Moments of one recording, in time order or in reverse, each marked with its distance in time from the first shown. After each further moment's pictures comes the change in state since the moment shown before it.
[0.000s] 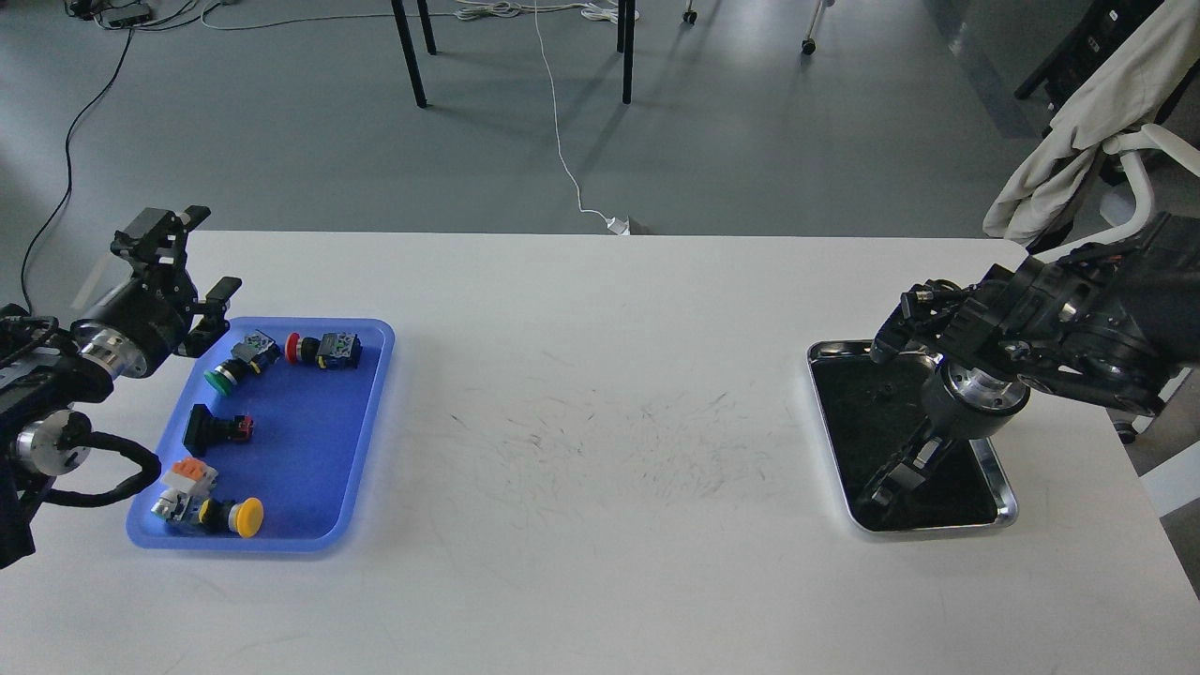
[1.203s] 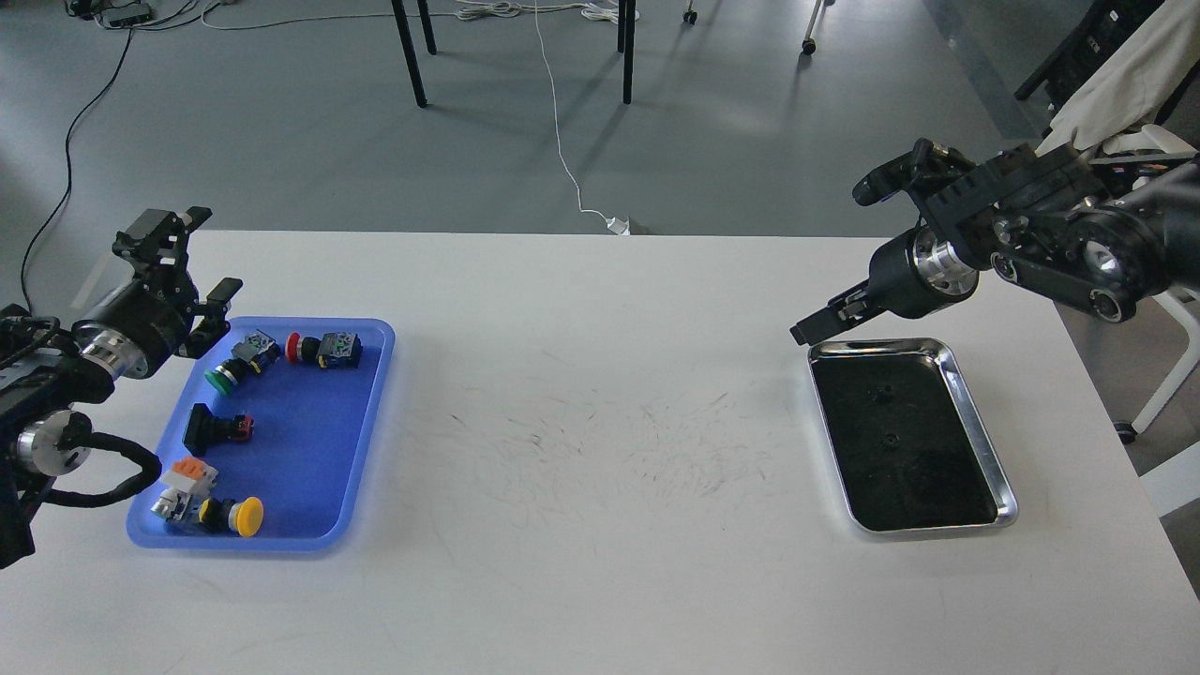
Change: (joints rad) left arm 0.000 0.004 0.004 0.000 0.004 0.000 0.000; right arm 0.089 -0.030 0.281 -0.159 0.353 0.000 0.000
